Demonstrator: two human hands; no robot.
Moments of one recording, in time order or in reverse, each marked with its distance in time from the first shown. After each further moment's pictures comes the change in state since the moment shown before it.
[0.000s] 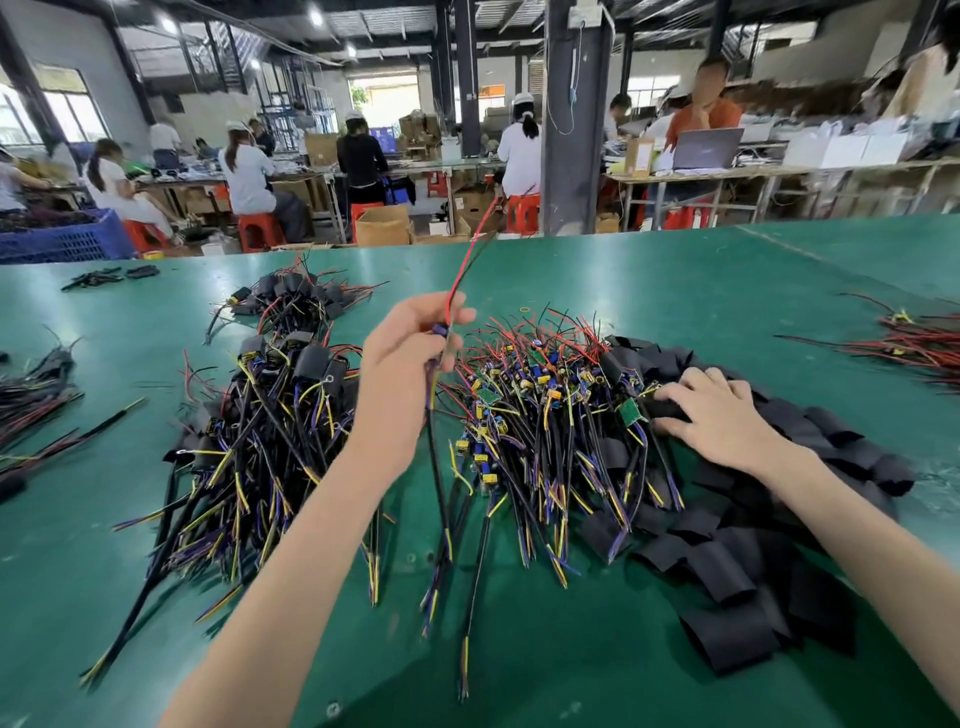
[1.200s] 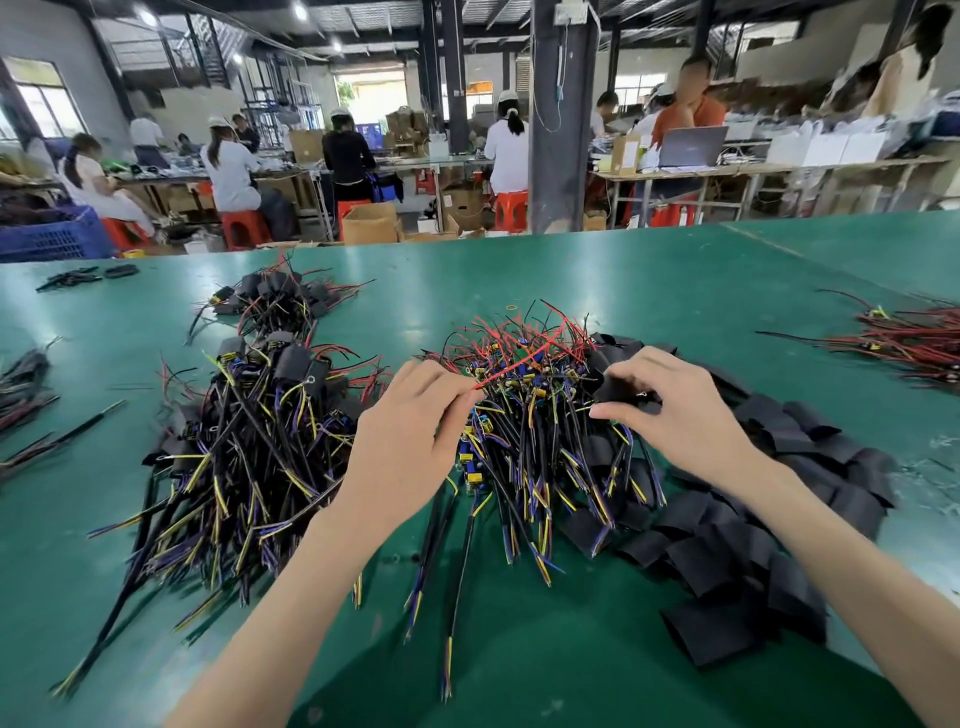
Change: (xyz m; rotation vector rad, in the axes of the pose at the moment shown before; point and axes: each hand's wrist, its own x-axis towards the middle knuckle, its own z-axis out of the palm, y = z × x) left_hand -0.031 -0.028 -0.013 1.159 -0.198 0.467; right_hand -0.038 -0.066 -0.065 0.560 0.371 -0.277
